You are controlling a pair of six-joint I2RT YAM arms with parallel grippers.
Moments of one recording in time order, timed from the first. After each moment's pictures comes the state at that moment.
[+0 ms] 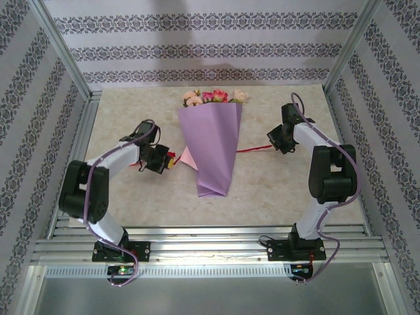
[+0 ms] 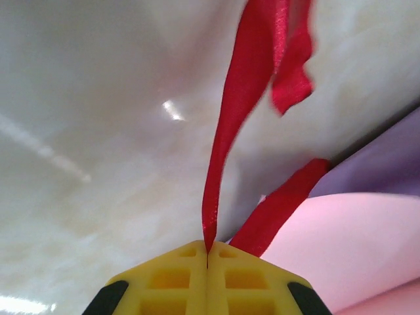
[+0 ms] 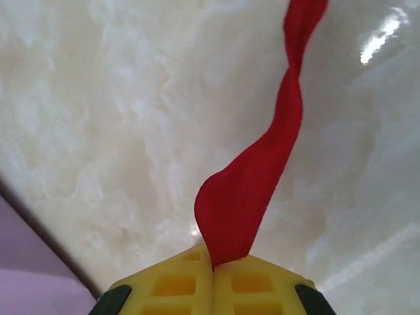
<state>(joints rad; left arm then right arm) -0.21 1.61 0.97 -0.55 0.39 -1.42 0.01 1.80 1.23 -0.62 -0.12 1.02</state>
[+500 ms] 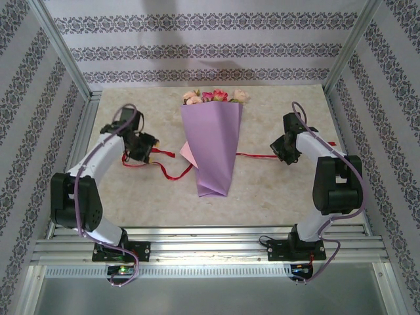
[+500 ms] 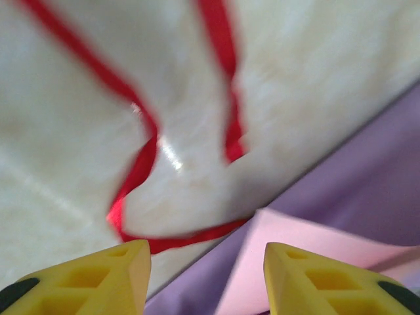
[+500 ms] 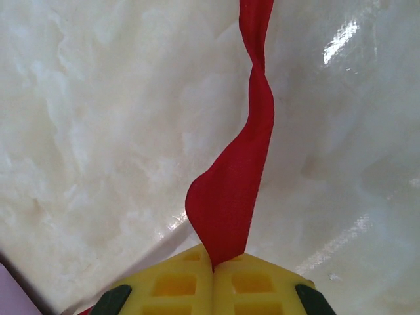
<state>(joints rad) -0.08 1.57 1.21 -0.80 0.24 -1.26 0.02 1.69 1.09 -0.66 -0.06 0.97</state>
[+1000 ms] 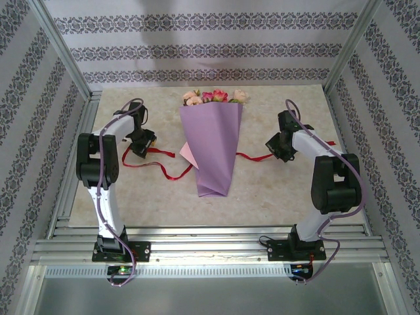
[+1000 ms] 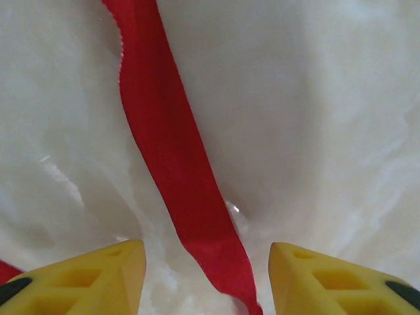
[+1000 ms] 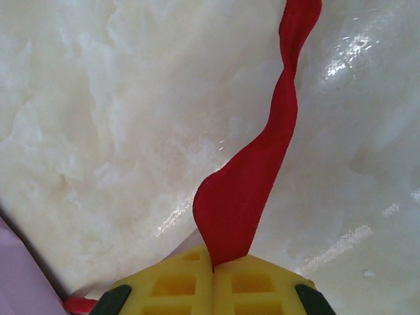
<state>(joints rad) -0.01 2.06 1.50 -0.86 0.13 -1.19 0.06 1.70 1.13 -0.66 -0.06 0.94</state>
